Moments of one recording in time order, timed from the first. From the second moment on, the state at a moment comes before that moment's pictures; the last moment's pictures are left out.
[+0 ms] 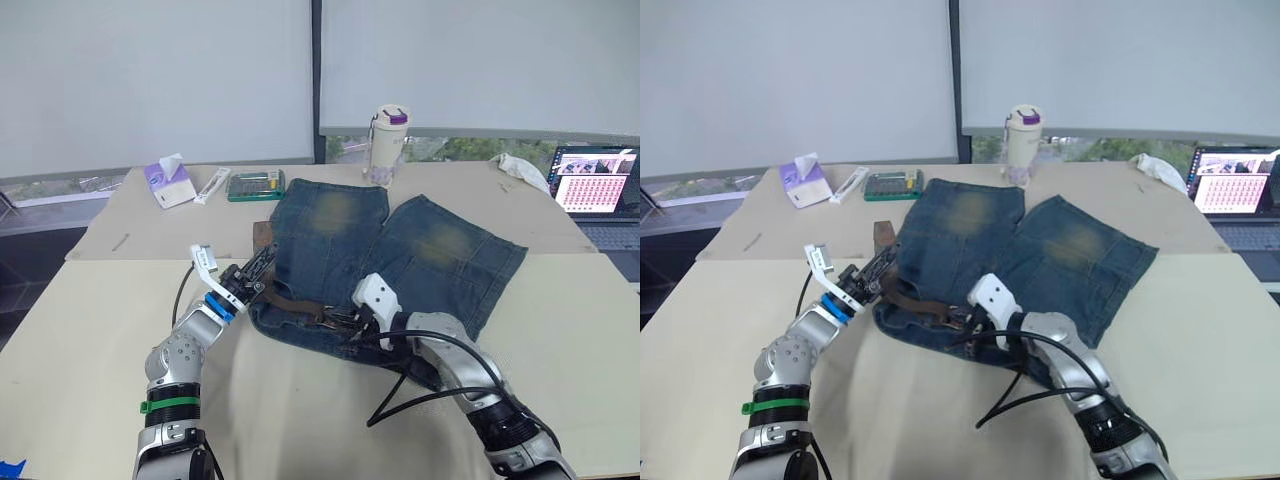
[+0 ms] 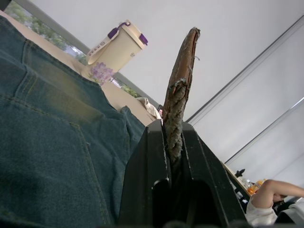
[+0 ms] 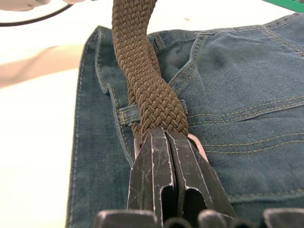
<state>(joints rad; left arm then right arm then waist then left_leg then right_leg) -0.45 0.17 0.35 0.21 -0.83 0.57 -0.70 -0.38 -0.38 0.27 -0.10 0.17 0.41 0.75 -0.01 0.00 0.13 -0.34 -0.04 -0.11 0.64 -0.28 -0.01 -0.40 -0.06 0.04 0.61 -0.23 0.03</state>
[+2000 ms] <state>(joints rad) -0.47 0.17 0.48 0.22 -1.02 0.55 -0.69 -0.51 -0.34 0.34 0.06 0.10 0.48 0.85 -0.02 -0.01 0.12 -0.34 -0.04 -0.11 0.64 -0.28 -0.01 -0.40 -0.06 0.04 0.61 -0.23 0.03</state>
